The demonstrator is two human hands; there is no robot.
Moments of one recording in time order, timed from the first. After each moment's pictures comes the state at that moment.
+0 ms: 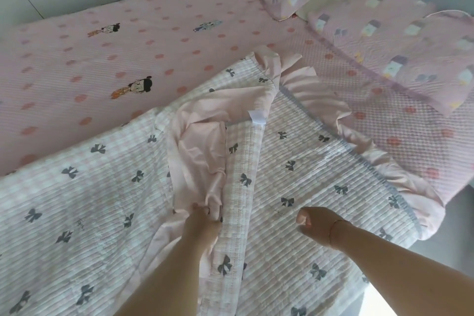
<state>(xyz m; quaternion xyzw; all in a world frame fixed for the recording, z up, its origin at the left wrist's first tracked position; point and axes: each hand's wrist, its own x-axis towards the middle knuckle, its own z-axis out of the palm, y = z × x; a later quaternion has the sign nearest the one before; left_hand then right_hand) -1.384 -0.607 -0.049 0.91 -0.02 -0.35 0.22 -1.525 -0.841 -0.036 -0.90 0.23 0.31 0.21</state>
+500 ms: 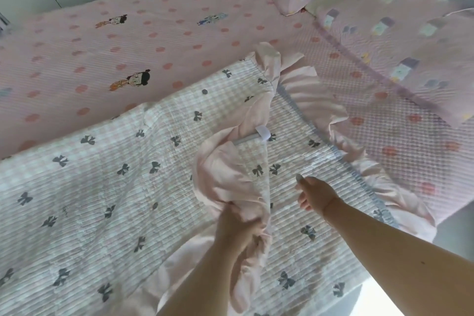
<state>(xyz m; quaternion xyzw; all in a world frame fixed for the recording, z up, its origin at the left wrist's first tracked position) -1.459 -0.715 -0.042 0.82 0.02 -0.39 0.42 -1.499 -0.923 -0.030 -0.77 0.38 0.14 0.50</state>
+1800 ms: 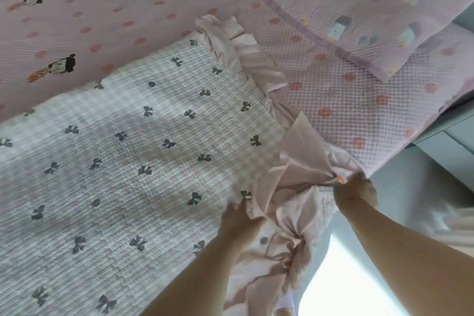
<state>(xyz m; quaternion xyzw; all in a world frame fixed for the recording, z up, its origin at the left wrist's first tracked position) -1.572 -0.833 -0.066 0.86 -0.13 -0.43 0.25 -1.666 -1.063 -0.075 -0.74 0.63 0.10 0.21</state>
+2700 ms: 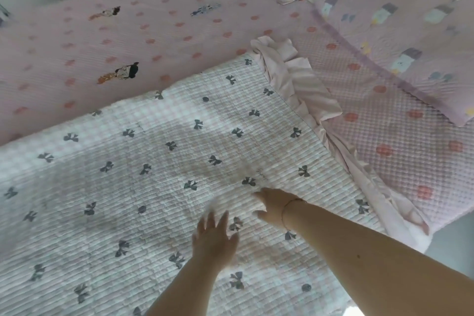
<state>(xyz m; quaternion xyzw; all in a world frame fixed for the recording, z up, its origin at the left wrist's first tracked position) -1.495 -0.736 -0.087 0.92 -0.11 -0.38 0.08 -1.496 -0.930 -0.055 -0.90 0.04 0.39 0.17</state>
